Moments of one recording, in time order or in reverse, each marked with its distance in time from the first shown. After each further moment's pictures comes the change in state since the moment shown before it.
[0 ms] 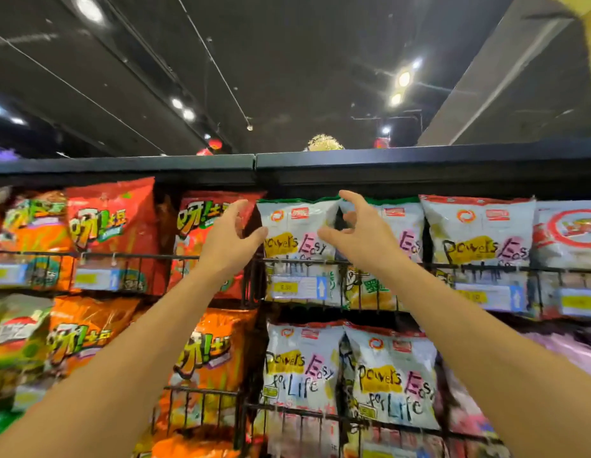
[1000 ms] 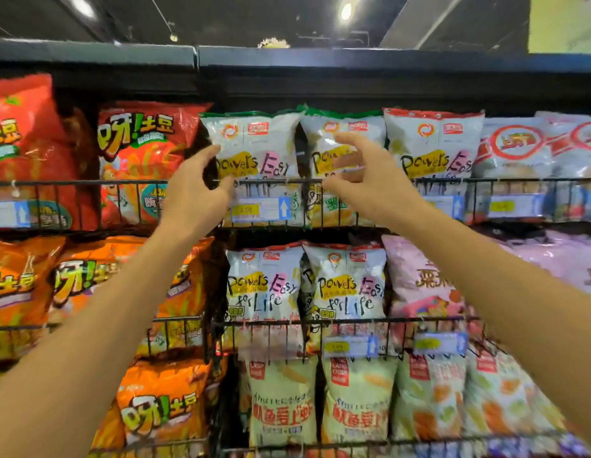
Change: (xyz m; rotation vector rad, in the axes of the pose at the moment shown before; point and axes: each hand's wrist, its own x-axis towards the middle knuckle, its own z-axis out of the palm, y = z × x) left_hand -0.032 -0.017 0.016 -0.008 -0.034 0.086; right_hand -0.054 0.014 -0.023 -0.172 0.027 0.032
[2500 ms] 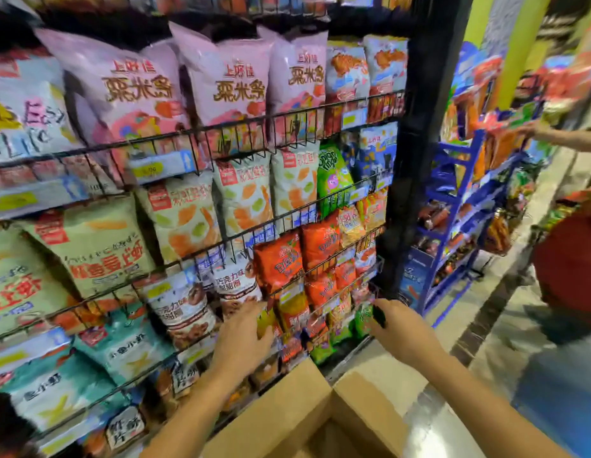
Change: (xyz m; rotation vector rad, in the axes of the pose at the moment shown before) left_hand -0.500 0.084 0.300 0.037 -1.192 0.041; right_hand -0.582 0.236 -0.178 -0.735 -0.395 1.085
